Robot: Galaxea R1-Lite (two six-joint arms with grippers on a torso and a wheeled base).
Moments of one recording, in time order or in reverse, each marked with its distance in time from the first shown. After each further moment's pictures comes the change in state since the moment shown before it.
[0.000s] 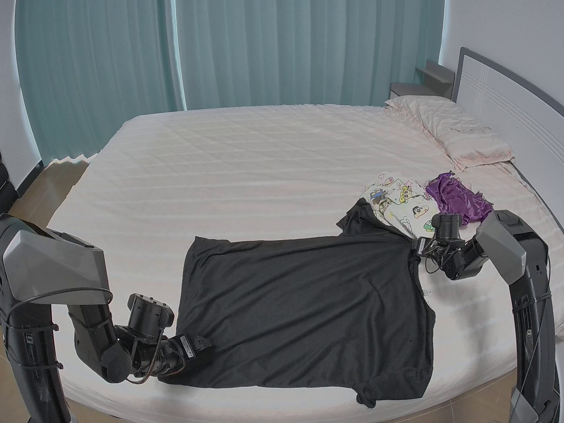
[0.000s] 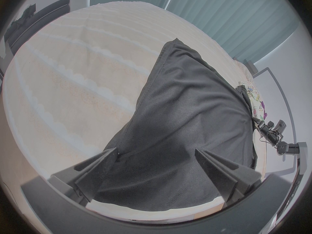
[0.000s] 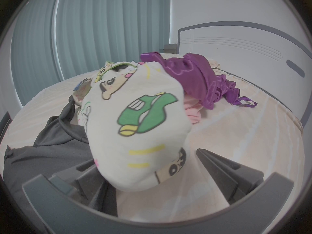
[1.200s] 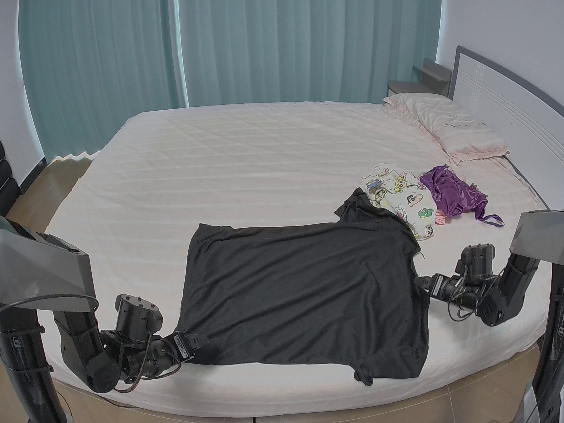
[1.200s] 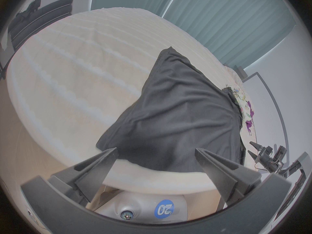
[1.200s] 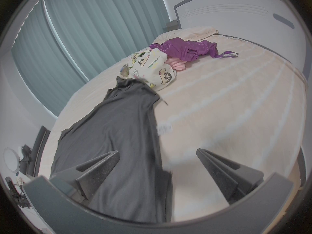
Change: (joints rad) left arm -0.015 -0.079 0.110 -0.127 -0.008 -0.024; right arm 0.040 -0.404 0.915 -0.378 0.313 0.234
